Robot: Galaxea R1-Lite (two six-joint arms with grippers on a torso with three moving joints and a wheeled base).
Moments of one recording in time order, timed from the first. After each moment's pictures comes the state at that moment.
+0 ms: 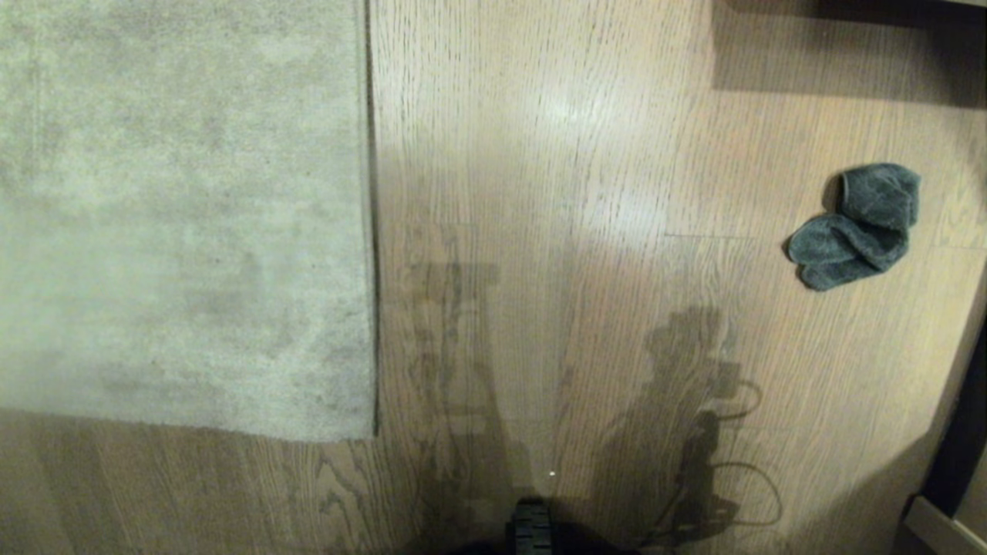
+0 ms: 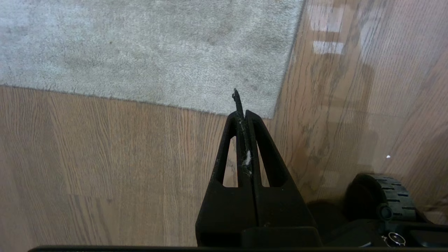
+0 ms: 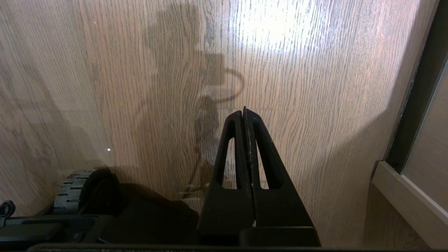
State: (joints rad) left arm 0.00 0.00 0.00 0.00 0.02 -0.08; right arm 0.00 0.00 0.00 -0.02 -0.01 0.05
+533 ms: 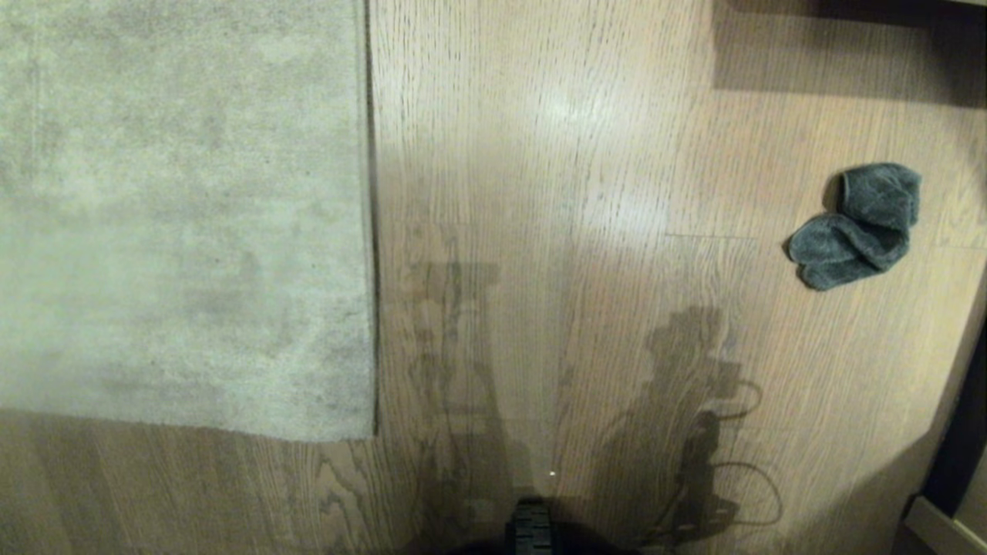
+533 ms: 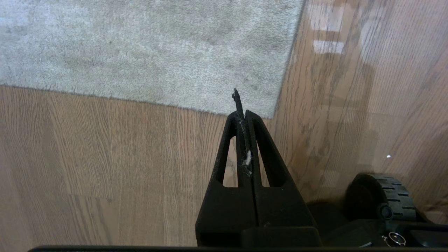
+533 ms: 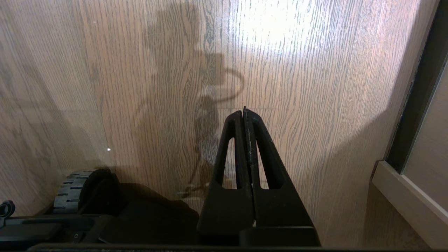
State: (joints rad) left arm 0.00 0.00 0.00 0.00 0.02 -0.08; right arm 0.00 0.00 0.00 -0.01 -0.01 0.05
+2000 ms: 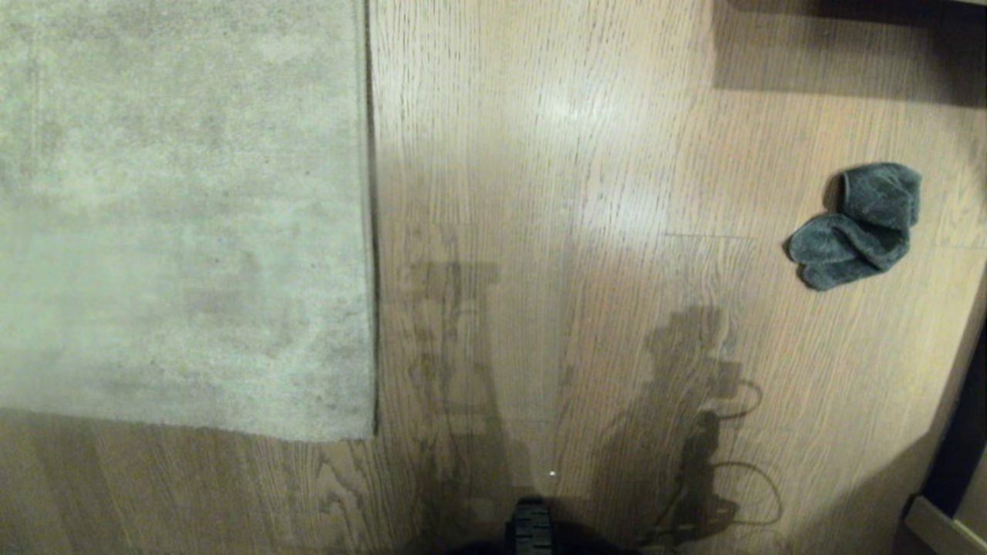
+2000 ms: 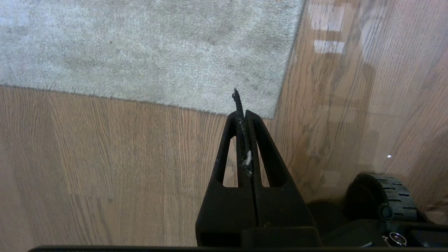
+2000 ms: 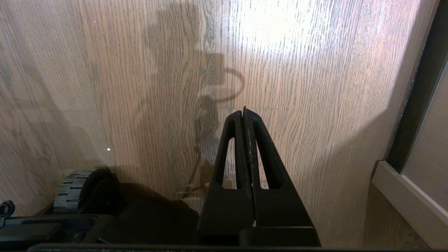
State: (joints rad) left arm 0.00 0.00 0.00 0.00 0.02 -0.08; right arm 0.00 0.00 0.00 -0.01 -0.01 0.05
